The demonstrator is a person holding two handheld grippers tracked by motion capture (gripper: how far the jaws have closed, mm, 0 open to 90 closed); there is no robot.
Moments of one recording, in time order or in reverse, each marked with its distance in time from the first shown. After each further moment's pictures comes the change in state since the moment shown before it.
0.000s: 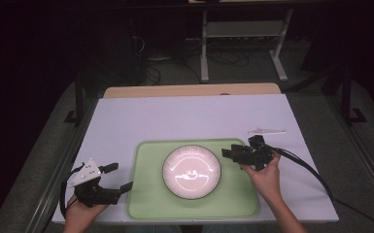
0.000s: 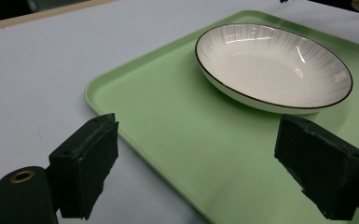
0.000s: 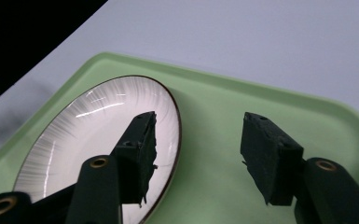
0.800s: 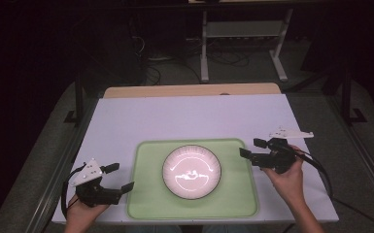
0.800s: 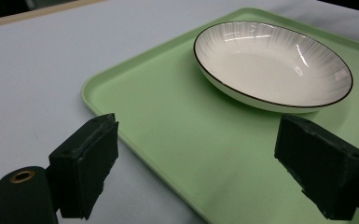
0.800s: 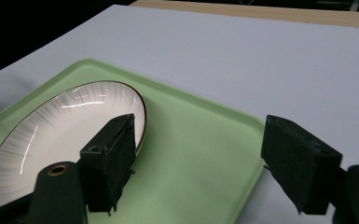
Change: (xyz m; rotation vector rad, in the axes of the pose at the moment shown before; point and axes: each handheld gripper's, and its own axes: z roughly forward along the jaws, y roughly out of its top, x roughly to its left) left arm -0.001 0.000 0.002 0.007 -0.002 0.001; right arm -0.013 -0.001 -0.053 -0.091 -0.078 -0.149
